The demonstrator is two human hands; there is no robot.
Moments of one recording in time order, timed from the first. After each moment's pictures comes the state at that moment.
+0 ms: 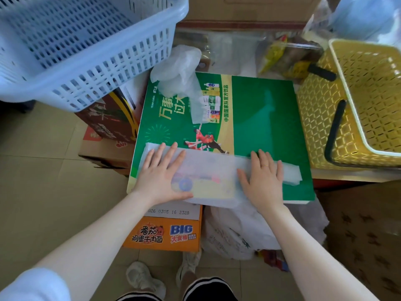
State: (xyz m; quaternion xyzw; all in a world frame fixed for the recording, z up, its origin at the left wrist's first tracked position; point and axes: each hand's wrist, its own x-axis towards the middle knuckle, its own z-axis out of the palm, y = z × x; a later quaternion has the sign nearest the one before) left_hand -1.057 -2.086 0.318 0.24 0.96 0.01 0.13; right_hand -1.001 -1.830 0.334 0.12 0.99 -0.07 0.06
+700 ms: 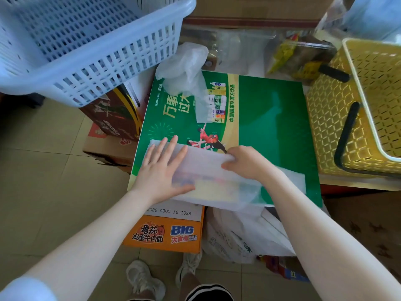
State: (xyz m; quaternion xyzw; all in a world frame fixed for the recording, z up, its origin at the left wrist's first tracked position) left_hand -1.058 -2.087 0.328 0.23 0.97 0.05 0.10; right_hand -1.072 -1.851 0.373 0.01 0.94 -0.18 0.28
